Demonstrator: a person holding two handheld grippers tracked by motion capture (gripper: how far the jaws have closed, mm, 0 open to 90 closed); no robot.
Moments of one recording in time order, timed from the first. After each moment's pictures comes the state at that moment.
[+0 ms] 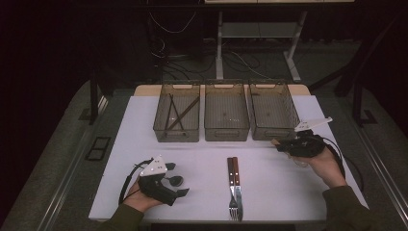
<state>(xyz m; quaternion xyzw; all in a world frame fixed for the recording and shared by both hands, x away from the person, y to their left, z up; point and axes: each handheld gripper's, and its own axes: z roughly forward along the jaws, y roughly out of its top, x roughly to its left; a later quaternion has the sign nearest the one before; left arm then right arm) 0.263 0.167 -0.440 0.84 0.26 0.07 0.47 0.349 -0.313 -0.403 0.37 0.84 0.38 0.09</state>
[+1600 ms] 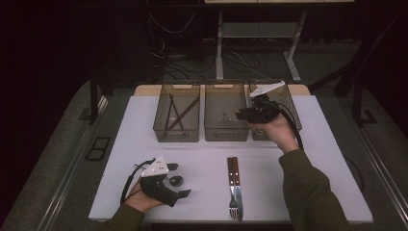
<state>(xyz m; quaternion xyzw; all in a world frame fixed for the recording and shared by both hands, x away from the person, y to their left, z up) 0.262 0.162 -0.439 0.84 0.24 0.06 0.48 0.424 -0.191 -0.343 0.34 0.84 0.41 0.11</state>
